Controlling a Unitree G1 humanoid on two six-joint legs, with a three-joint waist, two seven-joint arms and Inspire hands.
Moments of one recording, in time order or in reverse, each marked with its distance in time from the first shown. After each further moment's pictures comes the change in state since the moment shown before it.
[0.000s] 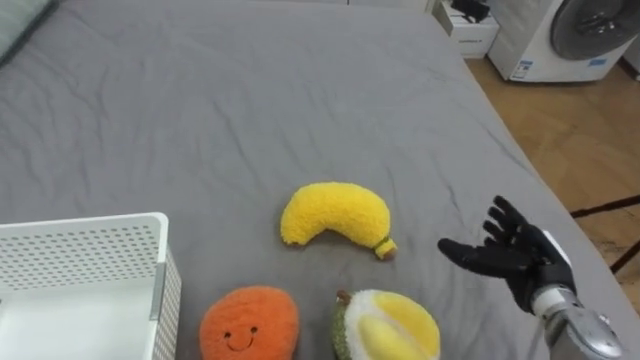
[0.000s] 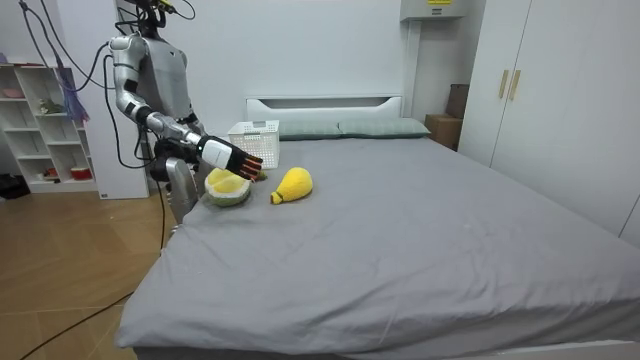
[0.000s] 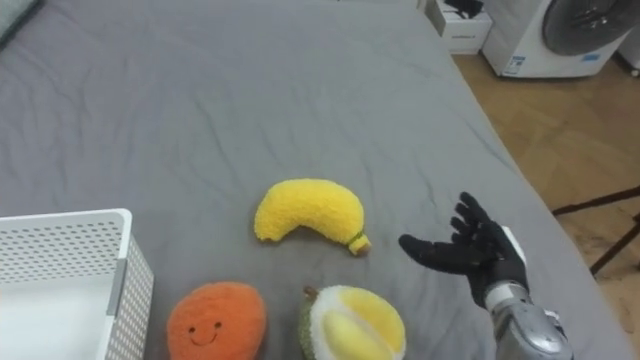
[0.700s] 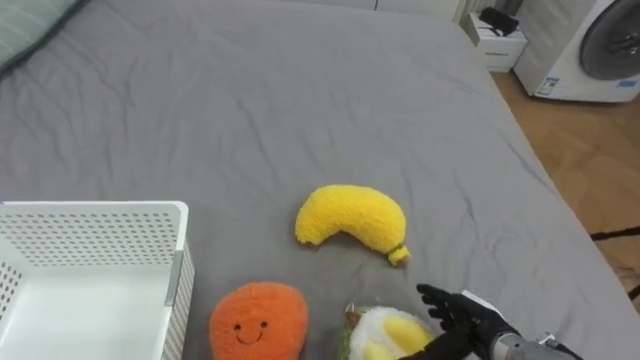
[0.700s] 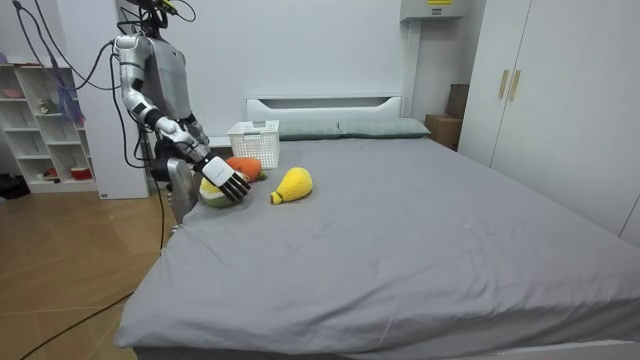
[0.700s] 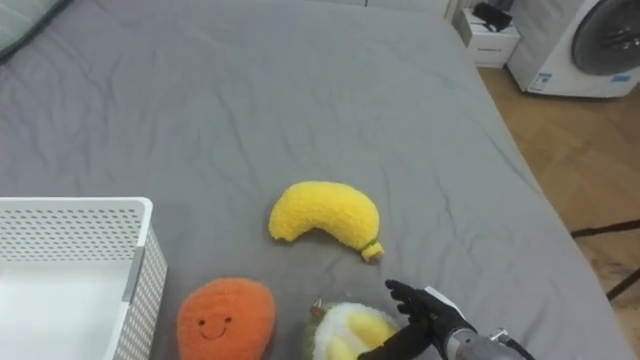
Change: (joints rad) left arm -0.020 0.014 -0.054 -0.025 -0.018 0.004 0.001; right arm 0.006 0.020 0.141 0.165 -0.506 0.053 0.138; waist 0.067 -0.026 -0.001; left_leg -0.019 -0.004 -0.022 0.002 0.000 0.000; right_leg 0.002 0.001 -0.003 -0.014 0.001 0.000
